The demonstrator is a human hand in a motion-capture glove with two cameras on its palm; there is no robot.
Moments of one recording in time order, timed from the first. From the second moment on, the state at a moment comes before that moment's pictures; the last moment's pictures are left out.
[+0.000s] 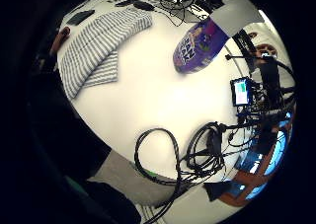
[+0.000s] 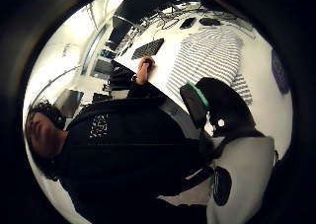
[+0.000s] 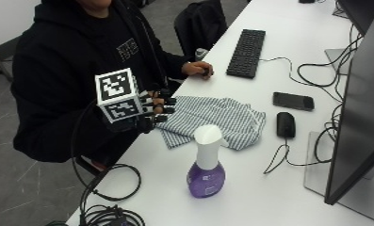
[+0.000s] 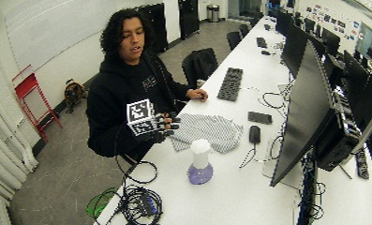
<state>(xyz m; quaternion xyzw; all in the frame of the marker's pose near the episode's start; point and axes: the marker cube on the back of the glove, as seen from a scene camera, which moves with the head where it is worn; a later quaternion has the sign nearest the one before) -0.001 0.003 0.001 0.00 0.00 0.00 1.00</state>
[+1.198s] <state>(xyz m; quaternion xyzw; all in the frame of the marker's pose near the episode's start) 0.065 0.001 -0.019 0.08 0.02 0.19 0.98</state>
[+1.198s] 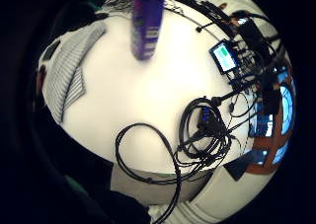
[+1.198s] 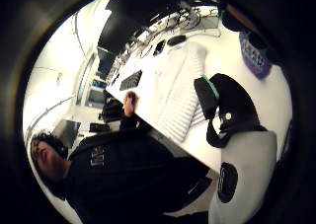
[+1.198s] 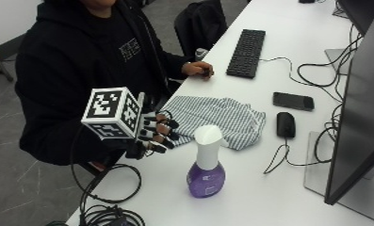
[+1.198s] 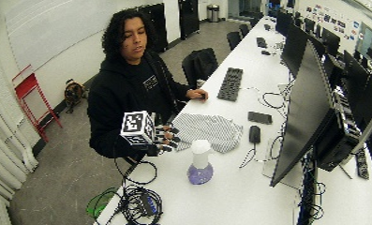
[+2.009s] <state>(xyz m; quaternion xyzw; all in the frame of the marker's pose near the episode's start) 0.165 -0.072 -0.053 0.27 -0.23 0.30 0.88</state>
